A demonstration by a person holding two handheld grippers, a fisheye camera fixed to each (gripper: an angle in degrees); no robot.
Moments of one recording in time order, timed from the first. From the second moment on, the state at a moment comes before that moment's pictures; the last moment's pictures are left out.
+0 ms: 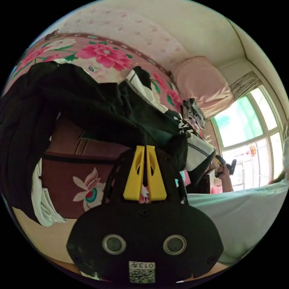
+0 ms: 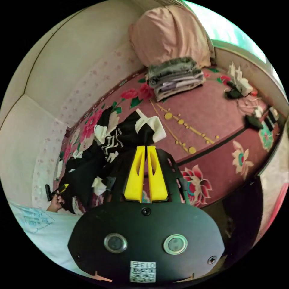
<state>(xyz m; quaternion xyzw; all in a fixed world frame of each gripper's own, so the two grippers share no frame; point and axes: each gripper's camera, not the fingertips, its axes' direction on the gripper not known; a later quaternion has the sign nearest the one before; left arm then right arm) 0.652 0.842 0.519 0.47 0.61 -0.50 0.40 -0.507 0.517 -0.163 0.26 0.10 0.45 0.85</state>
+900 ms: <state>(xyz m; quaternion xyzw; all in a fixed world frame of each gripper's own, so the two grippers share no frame) 0.651 0.787 0.622 0.33 0.67 -0.61 0.27 -0.496 0.410 0.028 -0.05 -0.09 0.38 0.92</state>
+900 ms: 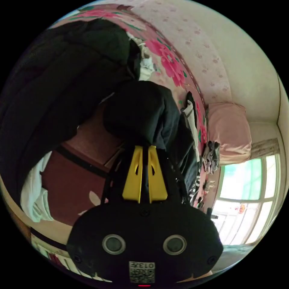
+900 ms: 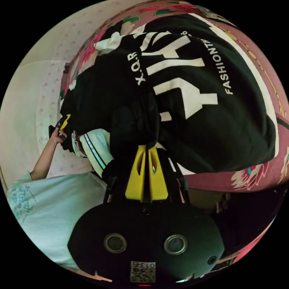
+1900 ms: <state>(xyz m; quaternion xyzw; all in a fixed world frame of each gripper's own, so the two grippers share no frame) 0.654 0.728 0.307 0.61 0.49 -0.03 0.63 -0.600 0.409 -0.192 0.47 -0.07 0.28 0.84</state>
